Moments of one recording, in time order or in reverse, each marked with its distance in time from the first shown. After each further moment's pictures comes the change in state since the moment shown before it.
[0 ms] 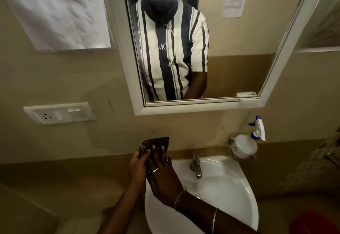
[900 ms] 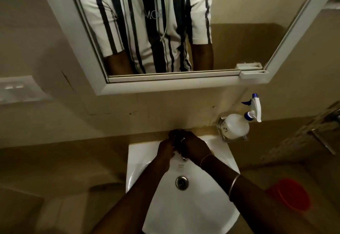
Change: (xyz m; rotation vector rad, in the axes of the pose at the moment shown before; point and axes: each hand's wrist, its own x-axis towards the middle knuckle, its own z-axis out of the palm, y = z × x) left_hand 0.039 -0.108 0.127 0.194 -0.166 -0.545; right_hand -0.014 0.190 -0.029 0.154 -0.042 0.412
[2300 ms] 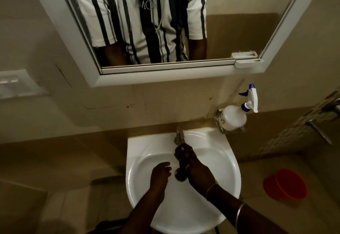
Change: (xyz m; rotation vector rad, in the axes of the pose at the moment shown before) left_hand -0.037 -0.108 -0.034 0.055 0.102 -0.084; right_hand -0.099 0.049 0.065 0.141 -0.057 0.013
